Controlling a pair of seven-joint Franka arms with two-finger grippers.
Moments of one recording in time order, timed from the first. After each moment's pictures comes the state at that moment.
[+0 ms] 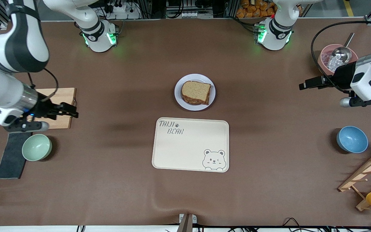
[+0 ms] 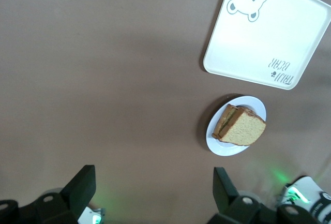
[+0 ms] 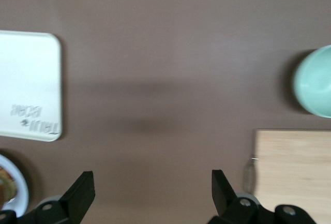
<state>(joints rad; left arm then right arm) 0.06 0.02 -0.03 -1.81 -0.39 1.59 -0.09 0.28 0.13 -0.26 -1.73 0.16 1.84 -0.05</state>
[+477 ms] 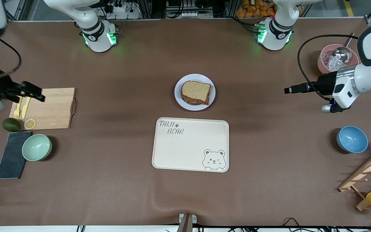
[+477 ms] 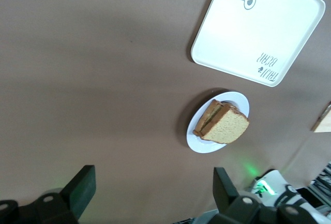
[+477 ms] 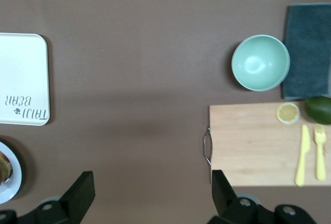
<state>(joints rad) 0.06 0.03 -0.03 -1.99 -0.54 1.70 -0.08 0.14 0.03 -0.20 -1.59 0.08 1.59 -0.05</state>
